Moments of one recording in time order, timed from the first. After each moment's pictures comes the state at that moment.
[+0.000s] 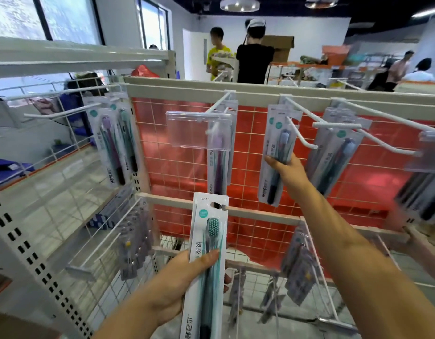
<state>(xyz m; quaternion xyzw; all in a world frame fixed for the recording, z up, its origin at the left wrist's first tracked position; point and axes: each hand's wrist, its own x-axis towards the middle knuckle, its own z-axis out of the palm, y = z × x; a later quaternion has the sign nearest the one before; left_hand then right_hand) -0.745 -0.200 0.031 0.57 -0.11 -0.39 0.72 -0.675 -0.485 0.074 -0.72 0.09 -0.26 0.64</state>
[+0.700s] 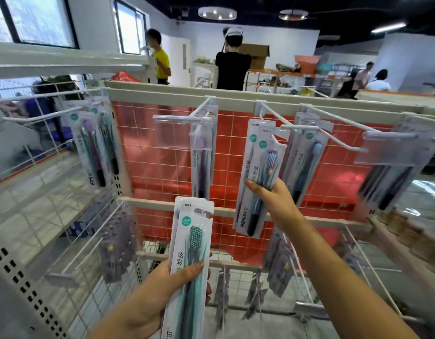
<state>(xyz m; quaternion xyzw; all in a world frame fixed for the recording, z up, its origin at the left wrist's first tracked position) -0.768 -0.185 0.036 0.56 -0.11 -0.39 0.72 -0.758 -0.437 0.071 -0.73 0.05 -0.24 0.64</state>
